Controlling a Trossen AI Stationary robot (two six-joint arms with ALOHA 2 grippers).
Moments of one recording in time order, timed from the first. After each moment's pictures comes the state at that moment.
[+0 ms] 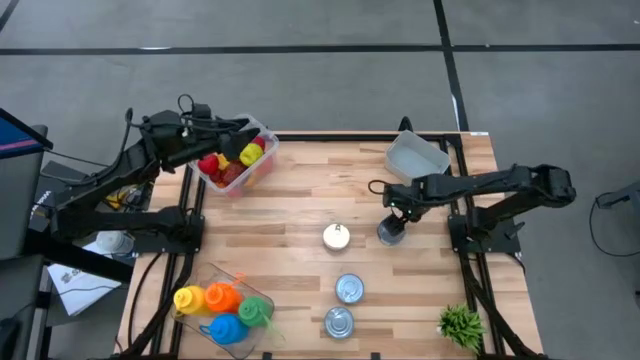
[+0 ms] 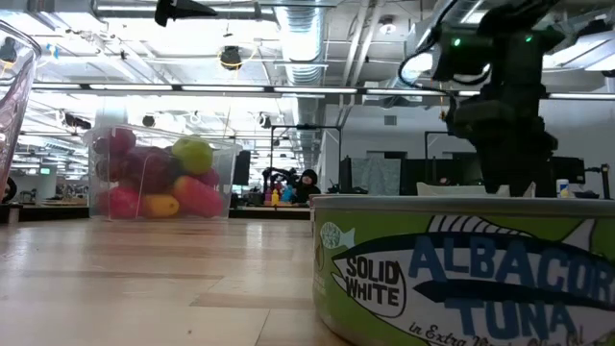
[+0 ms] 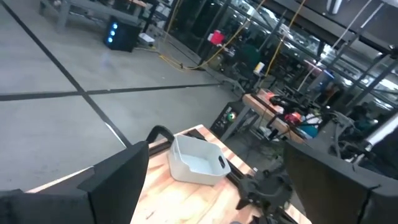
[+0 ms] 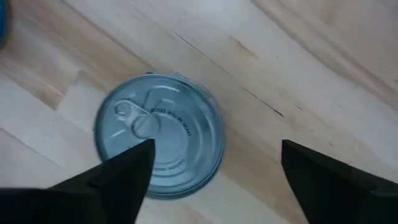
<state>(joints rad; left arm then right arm) 0.42 0.84 1.04 -0.29 -0.12 -0.52 -0.12 1.32 0.75 -0.86 0.03 0.79</state>
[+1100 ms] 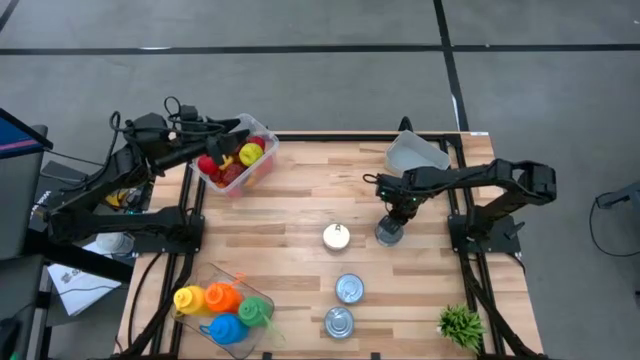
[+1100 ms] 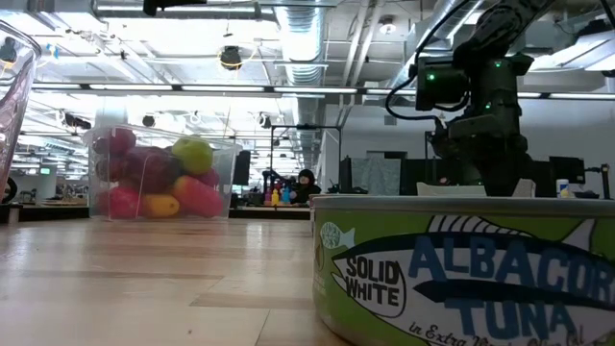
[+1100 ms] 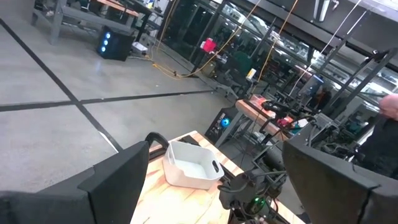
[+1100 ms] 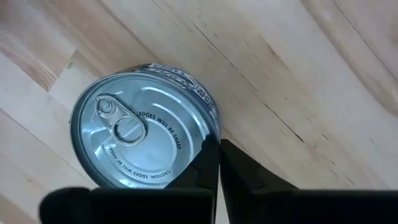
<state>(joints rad) 0.41 0.76 1.04 -0.32 -0.12 -0.51 -0.24 1.49 0.76 -0.80 -0.13 0.52</state>
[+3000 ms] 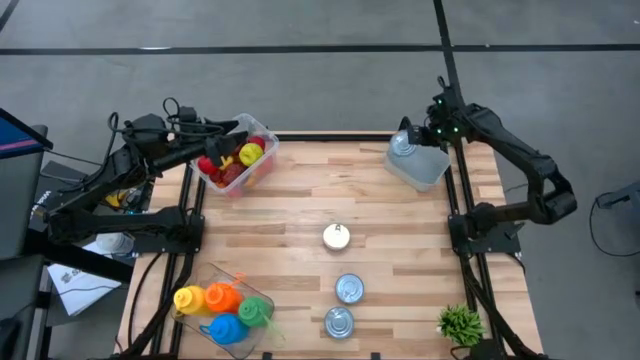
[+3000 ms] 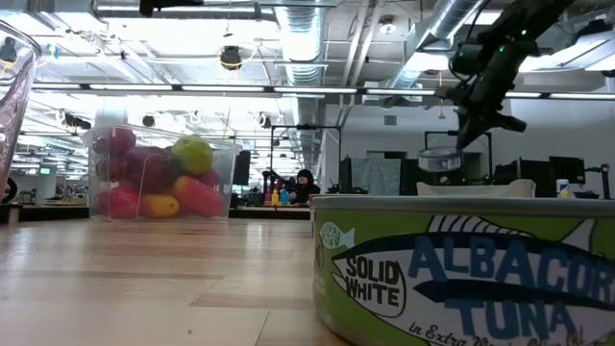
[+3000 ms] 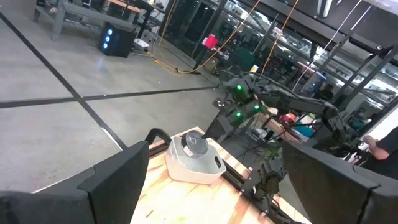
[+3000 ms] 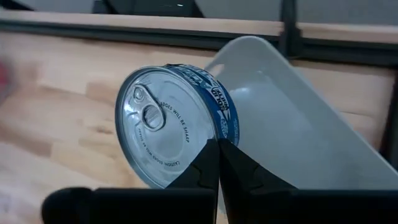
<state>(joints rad) 0.41 0.75 1.04 -0.35 -0.12 -0.51 -1.07 1.27 1.02 -0.81 -0.18 0.39</state>
